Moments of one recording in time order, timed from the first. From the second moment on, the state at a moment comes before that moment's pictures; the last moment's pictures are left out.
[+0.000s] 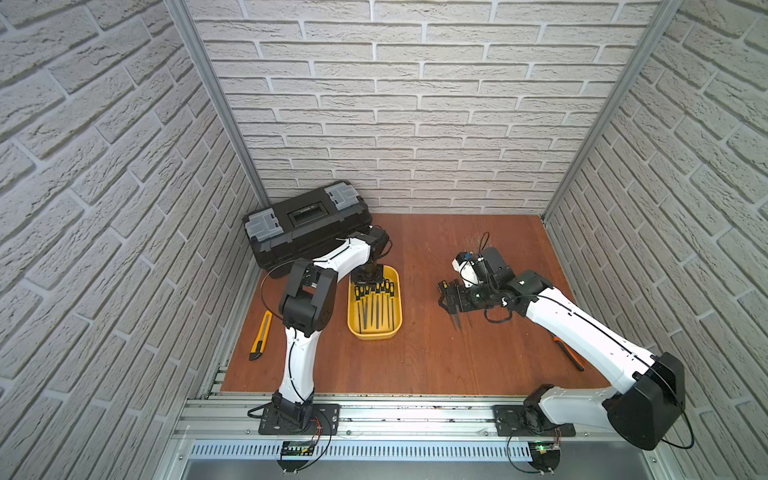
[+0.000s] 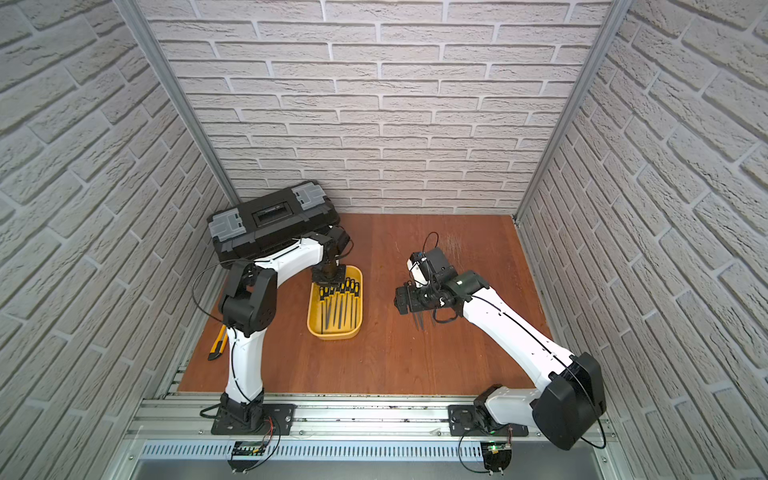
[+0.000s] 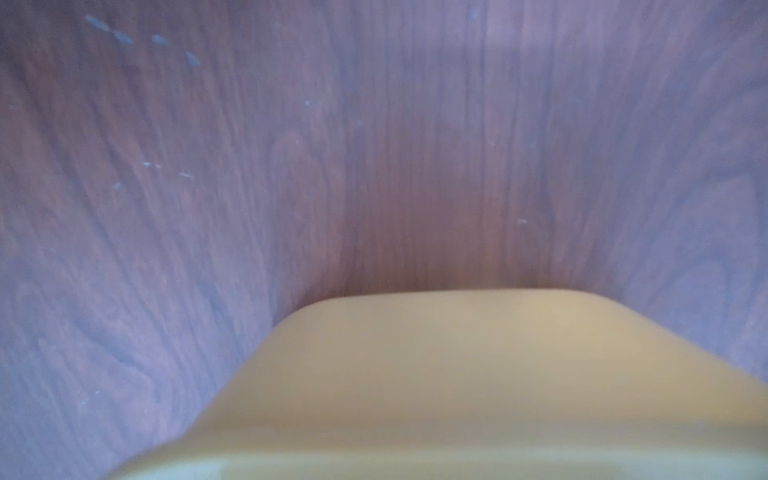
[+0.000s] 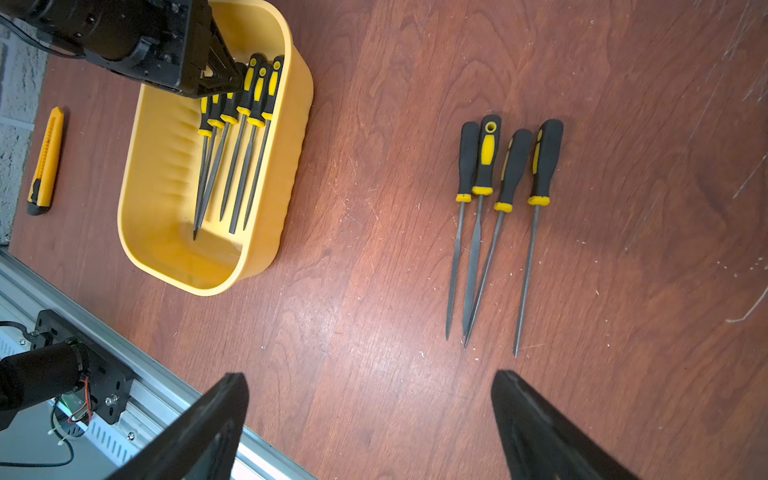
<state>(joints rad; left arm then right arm) -0.45 2.12 1.64 -0.98 -0.11 -0.40 0.50 1.30 1.12 -0.86 -0.13 0.34</state>
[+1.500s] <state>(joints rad) -0.44 1.95 1.68 -1.00 0.00 -0.40 0.50 1.27 1.07 -0.82 -0.17 0.35</state>
